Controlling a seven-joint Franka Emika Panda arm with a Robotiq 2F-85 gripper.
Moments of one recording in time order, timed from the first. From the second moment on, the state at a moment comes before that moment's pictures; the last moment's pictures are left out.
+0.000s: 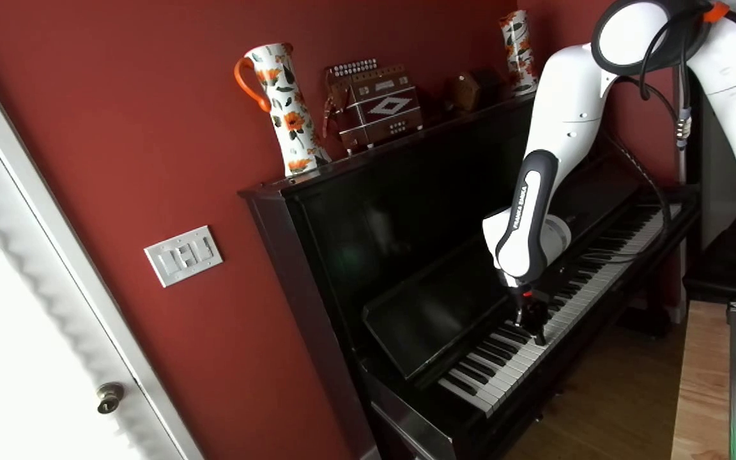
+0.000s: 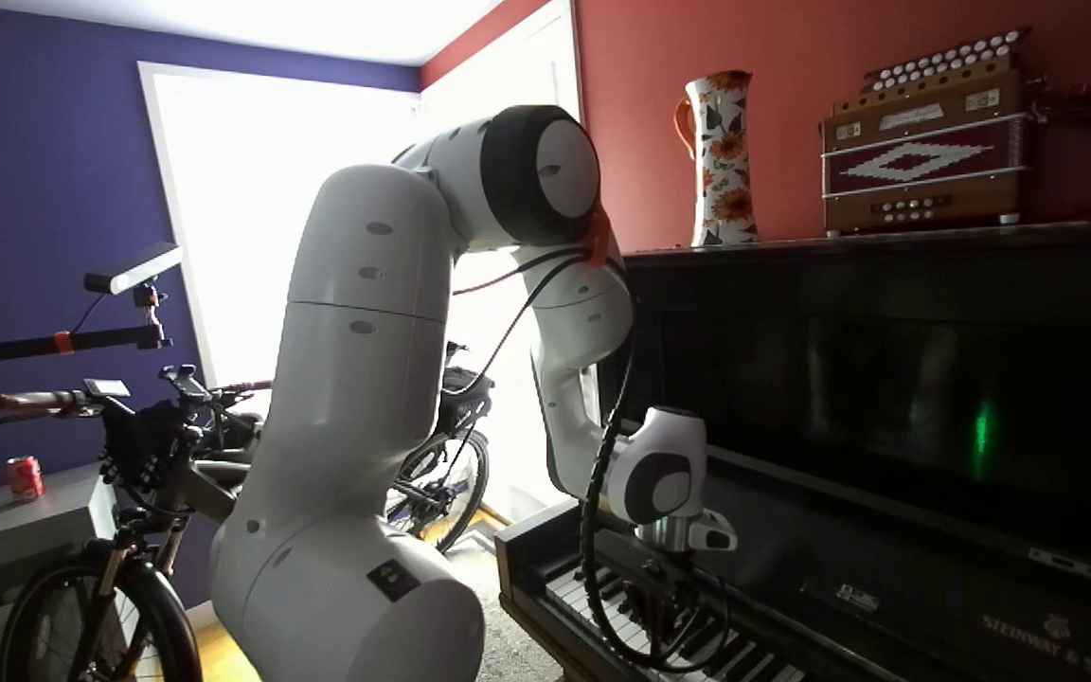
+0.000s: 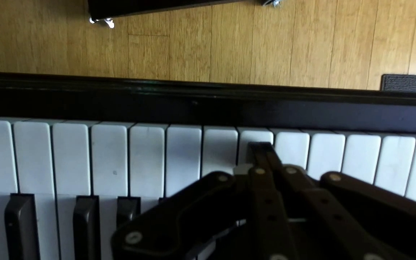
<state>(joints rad) 0.01 0.30 -0.01 -2.54 0.10 2.68 0.02</state>
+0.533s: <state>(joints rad) 0.01 0.33 -0.01 -2.52 0.10 2.69 0.02</state>
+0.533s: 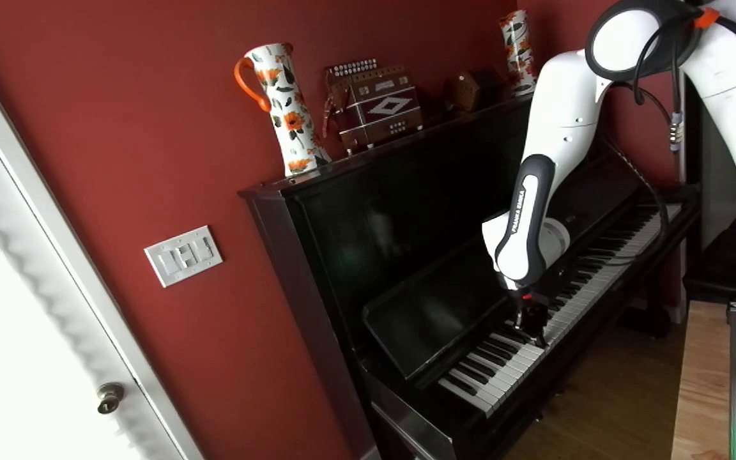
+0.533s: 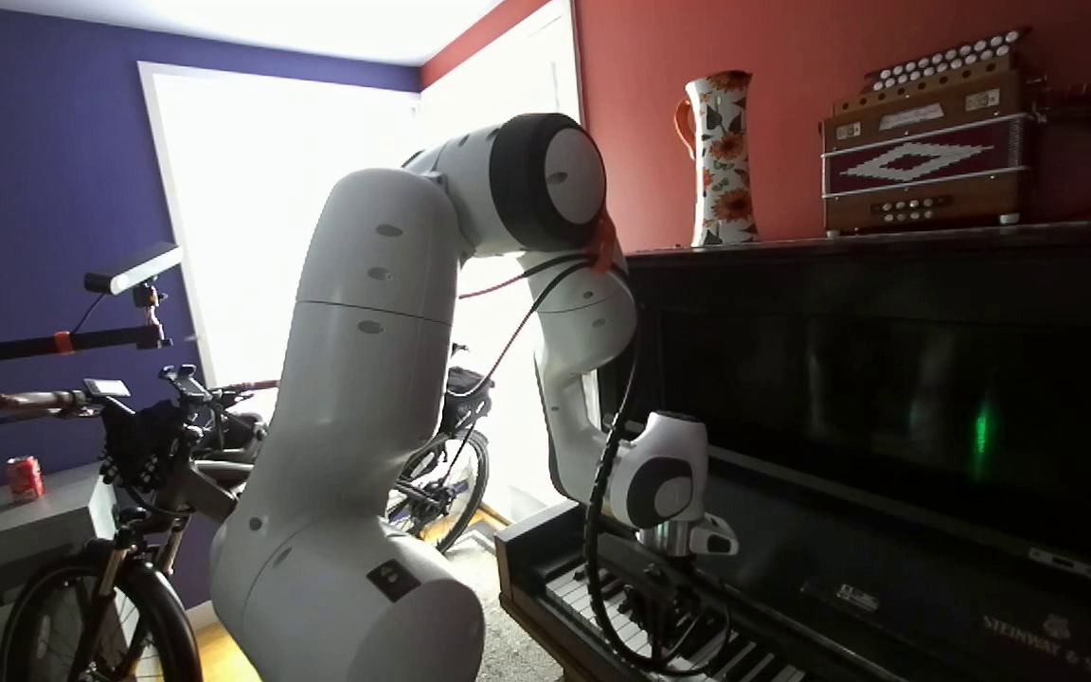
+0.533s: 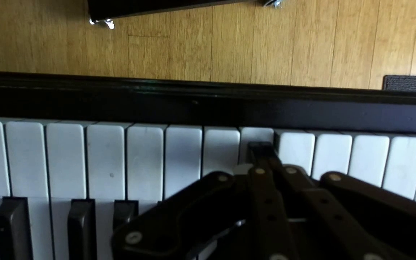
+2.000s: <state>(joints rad) 0.01 0.31 -0.02 -2.52 0.05 2.69 0.06</state>
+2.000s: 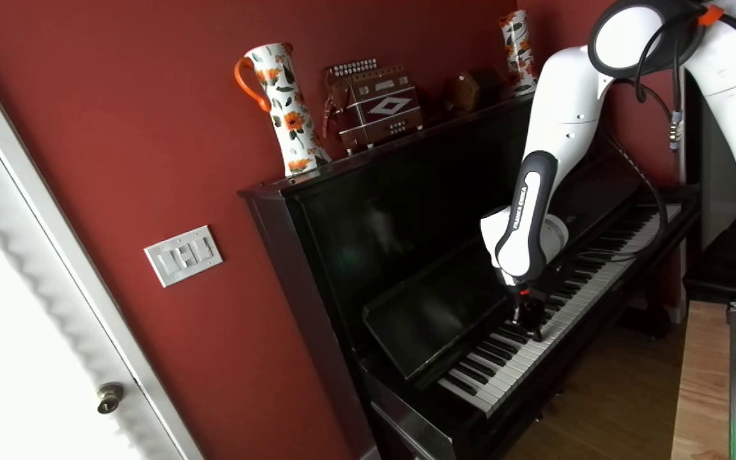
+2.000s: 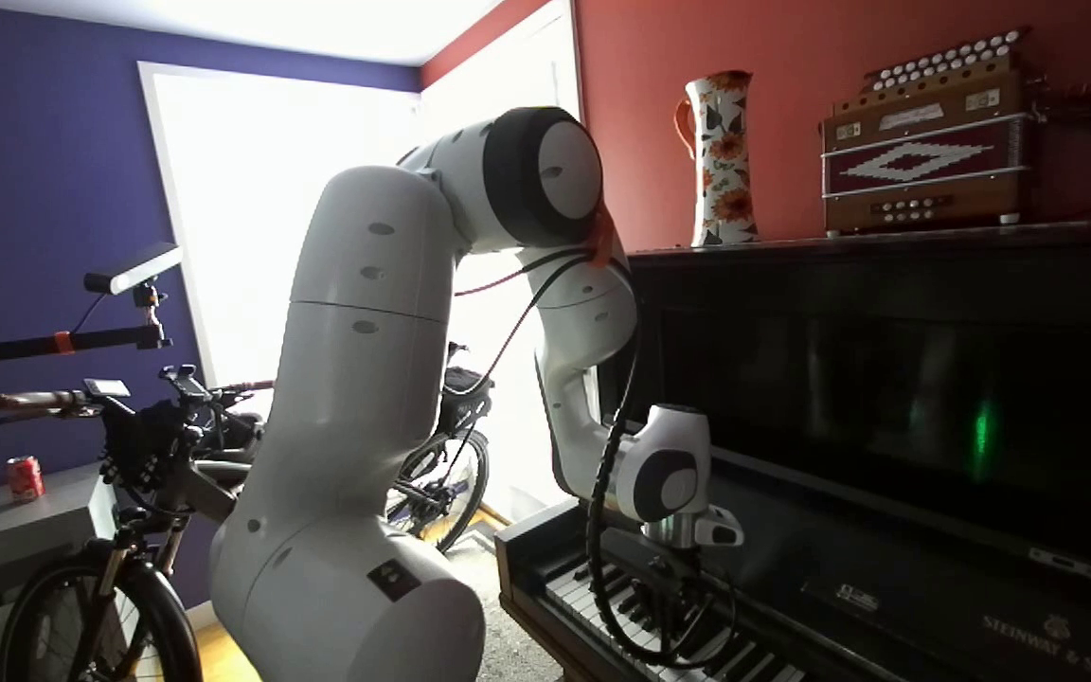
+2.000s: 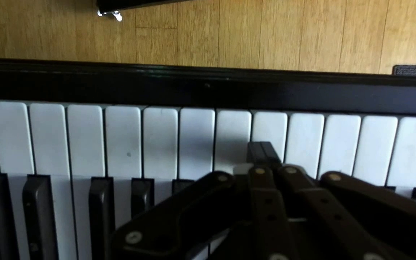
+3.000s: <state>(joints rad) 0.02 0.17 -0.02 -2.54 -0.03 2.63 0.14</state>
